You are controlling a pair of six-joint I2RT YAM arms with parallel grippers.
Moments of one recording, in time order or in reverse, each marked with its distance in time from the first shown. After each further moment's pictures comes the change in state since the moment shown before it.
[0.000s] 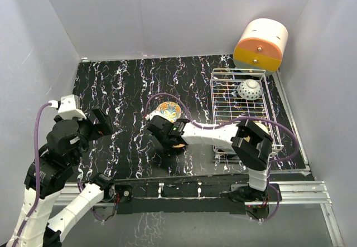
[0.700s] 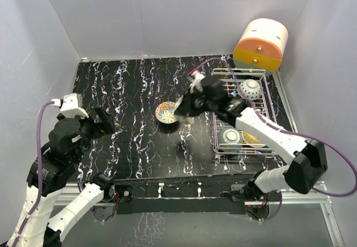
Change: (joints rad) left arm 0.000 0.005 -0.018 0.034 0.027 -0.005; right arm -0.354 -0.489 -0.151 0.163 -0.532 0.197
